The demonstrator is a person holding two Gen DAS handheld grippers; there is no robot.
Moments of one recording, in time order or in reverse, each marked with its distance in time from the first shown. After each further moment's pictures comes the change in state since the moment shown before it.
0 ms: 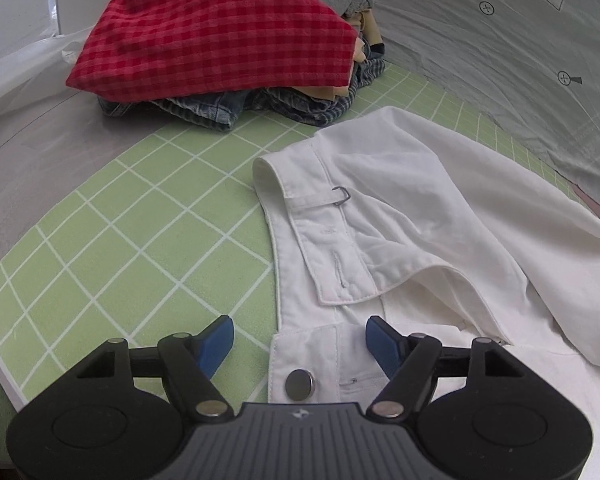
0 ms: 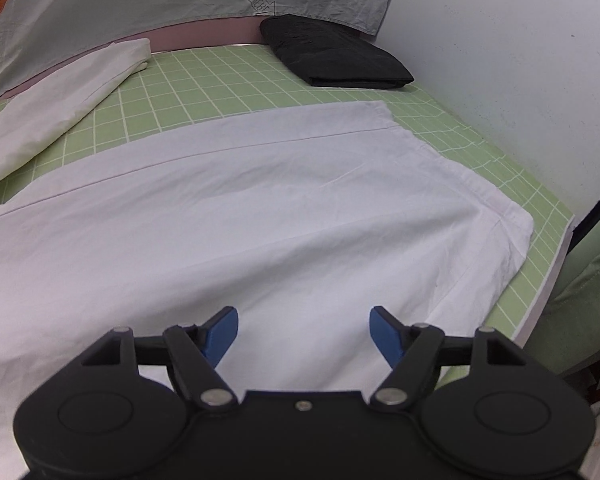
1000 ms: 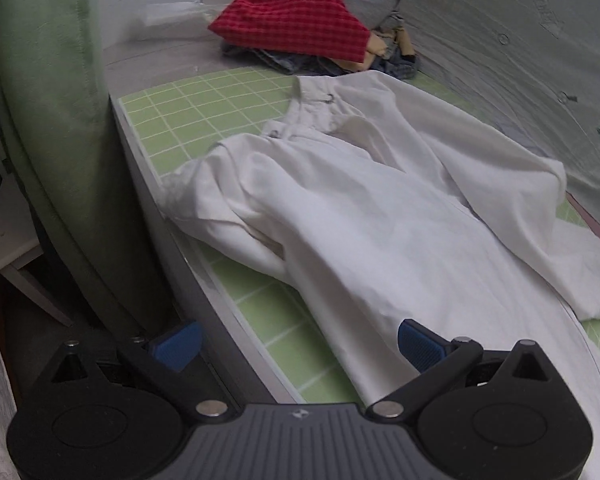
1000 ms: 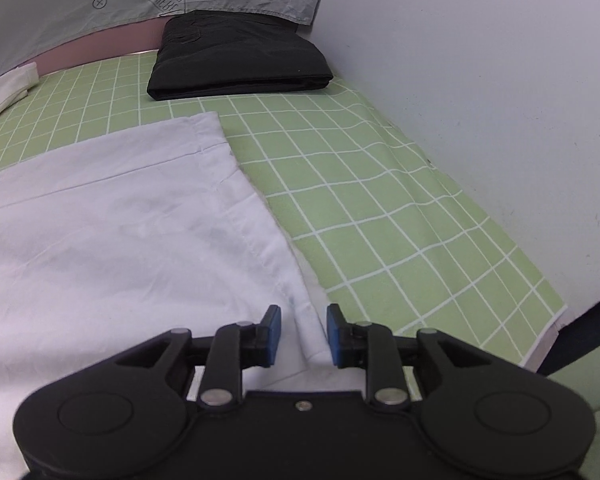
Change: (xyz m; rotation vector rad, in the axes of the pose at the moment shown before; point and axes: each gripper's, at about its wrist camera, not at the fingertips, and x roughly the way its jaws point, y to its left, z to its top) left arm -0.147 -0.114 -0.177 -0.344 -0.082 0.200; right arm 0.142 -0.222 0.084 -0.057 -0.023 0.053
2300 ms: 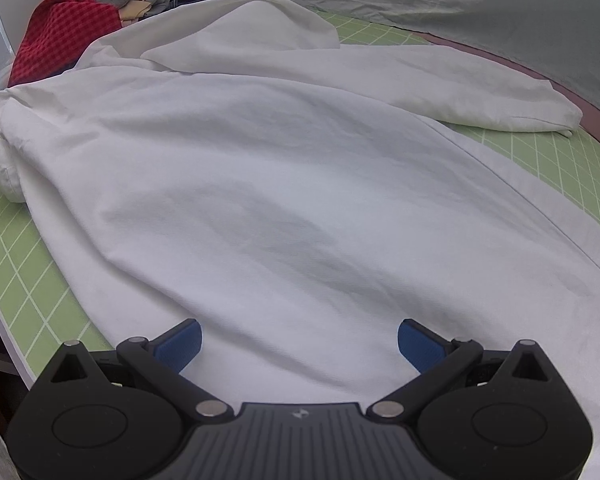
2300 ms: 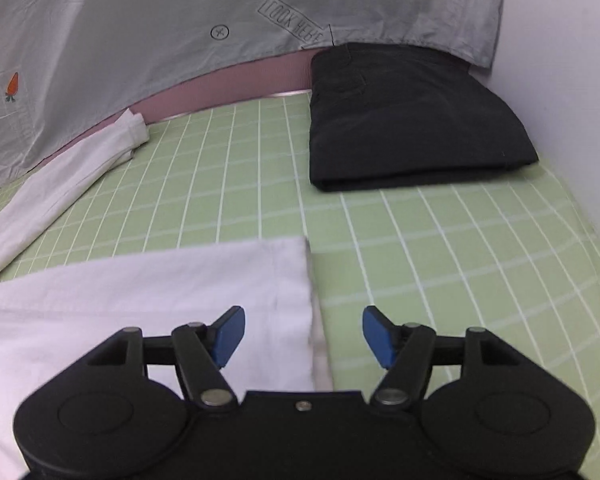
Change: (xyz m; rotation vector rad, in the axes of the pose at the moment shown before) left arm 0.031 -0.245 -0.113 0.441 0.130 -0.061; right arm 0.051 0.061 0.109 -0.108 0.005 0.464
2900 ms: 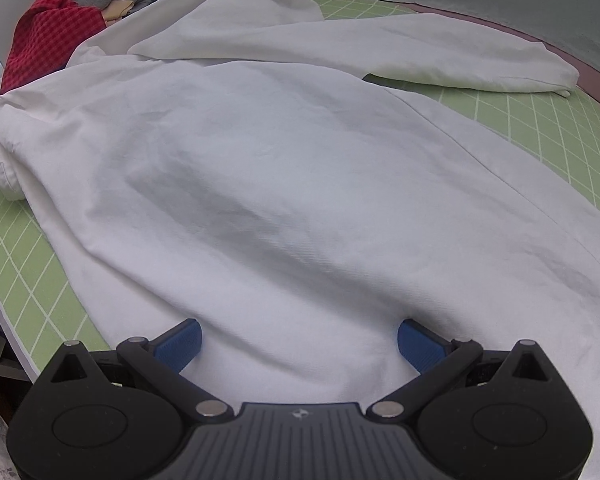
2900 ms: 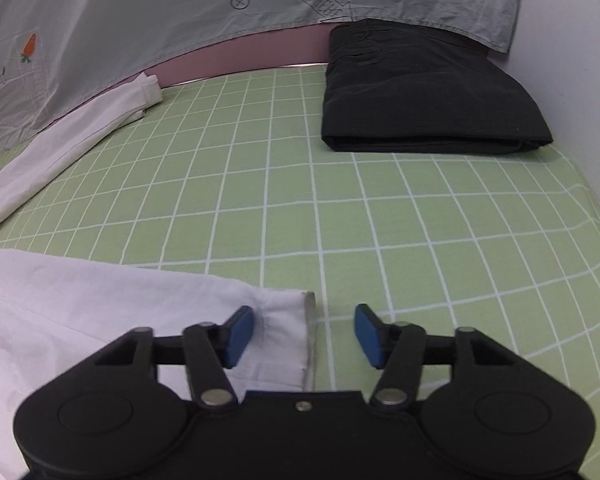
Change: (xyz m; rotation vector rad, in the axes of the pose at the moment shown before) left arm 0.010 -0.011 -0.008 0.061 0.052 0.049; right arm 0.023 0.004 -0.006 -0.124 0.018 0.047
